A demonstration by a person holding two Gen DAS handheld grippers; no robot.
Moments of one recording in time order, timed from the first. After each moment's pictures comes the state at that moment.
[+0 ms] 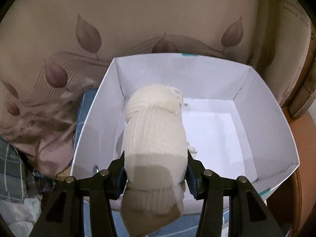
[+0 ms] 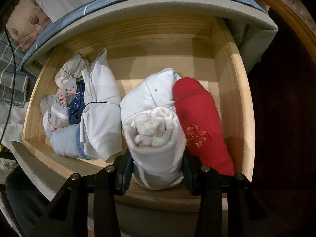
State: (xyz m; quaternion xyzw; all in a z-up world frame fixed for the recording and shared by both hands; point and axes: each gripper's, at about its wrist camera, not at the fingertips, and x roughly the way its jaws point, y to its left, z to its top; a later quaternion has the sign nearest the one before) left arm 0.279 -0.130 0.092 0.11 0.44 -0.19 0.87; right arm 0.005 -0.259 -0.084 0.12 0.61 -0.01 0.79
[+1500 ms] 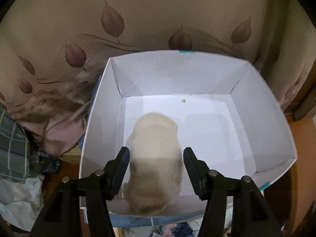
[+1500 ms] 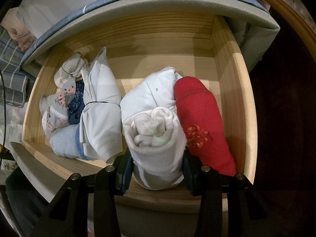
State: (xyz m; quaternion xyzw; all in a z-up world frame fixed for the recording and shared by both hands) left arm 0.247 -0.107 0.105 0.08 0.47 -0.16 0.87; right arm 0.005 -0.260 -0.085 0.12 0.60 -0.01 0.79
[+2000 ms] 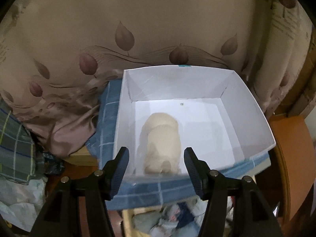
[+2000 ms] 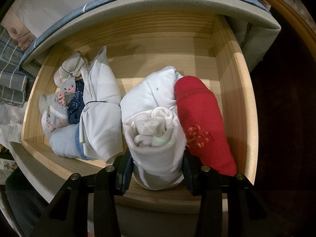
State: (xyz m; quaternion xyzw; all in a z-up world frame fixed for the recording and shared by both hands) left arm 0.202 -0.069 0.151 0.09 0.45 -0.17 0.87; right arm 0.006 -0.260 -0.087 0.12 0.60 -0.01 0.79
